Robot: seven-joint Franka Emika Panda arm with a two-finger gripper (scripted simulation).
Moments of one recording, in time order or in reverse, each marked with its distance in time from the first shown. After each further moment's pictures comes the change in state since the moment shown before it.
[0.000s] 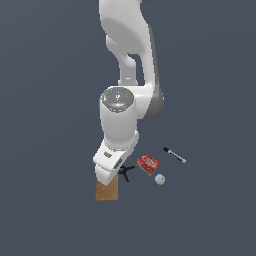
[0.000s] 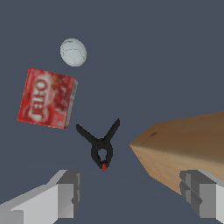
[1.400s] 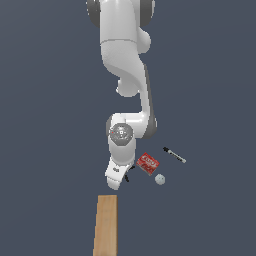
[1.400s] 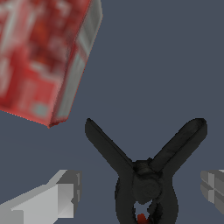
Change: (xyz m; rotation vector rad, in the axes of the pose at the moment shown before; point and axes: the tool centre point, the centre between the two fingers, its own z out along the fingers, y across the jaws) arm -0.012 -0.039 0.123 0.097 -0.029 -0.133
